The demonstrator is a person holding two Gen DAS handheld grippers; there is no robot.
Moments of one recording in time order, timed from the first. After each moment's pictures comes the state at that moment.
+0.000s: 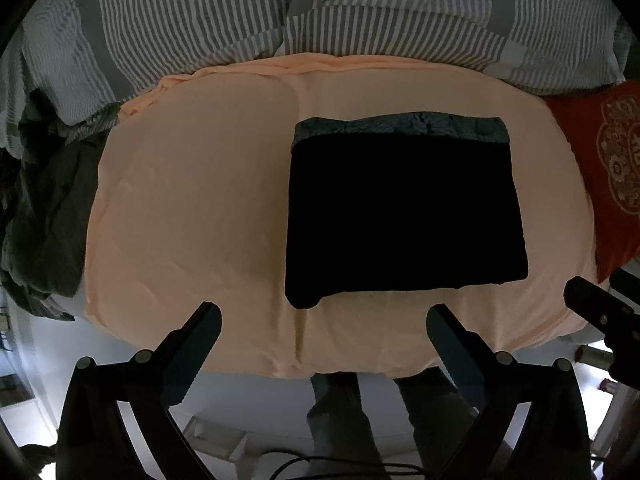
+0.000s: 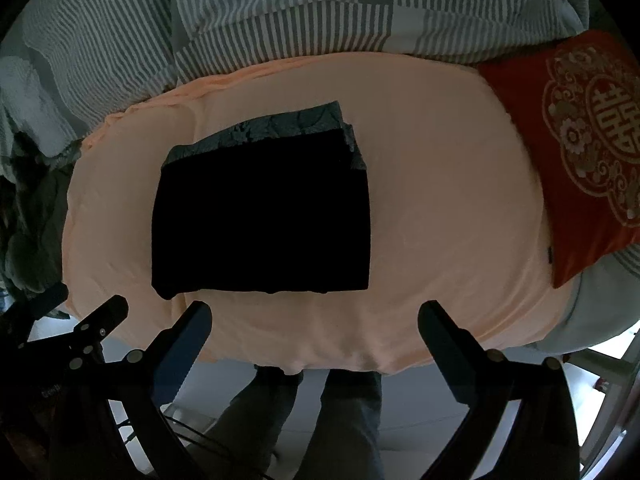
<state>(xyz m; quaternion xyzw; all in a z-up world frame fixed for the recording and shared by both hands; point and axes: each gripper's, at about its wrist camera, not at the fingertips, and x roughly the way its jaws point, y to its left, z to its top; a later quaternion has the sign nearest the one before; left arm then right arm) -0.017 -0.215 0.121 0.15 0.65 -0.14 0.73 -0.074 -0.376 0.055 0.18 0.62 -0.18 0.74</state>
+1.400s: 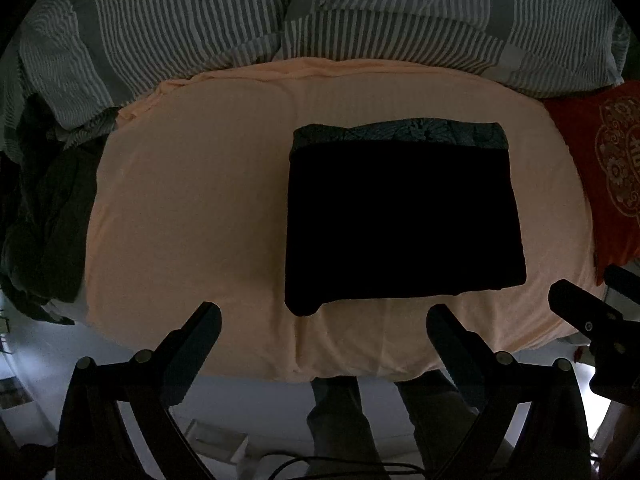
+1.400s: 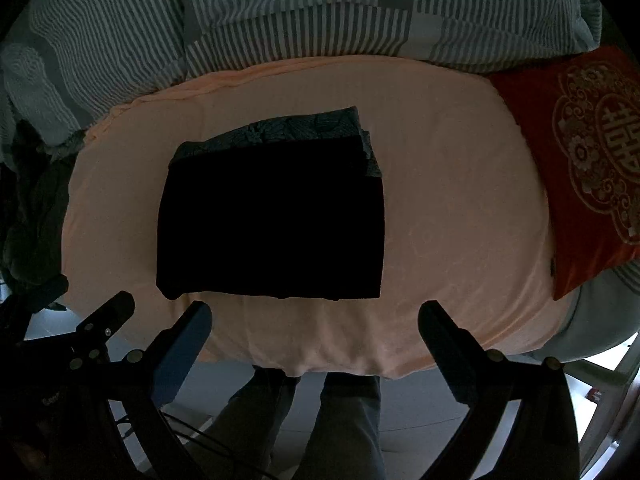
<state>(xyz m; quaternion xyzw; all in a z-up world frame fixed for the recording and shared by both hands) -0.009 -0.213 0.122 0.15 0.65 -0.15 0.73 -0.059 -0.365 0.056 0.16 0.63 -0.17 0.74</state>
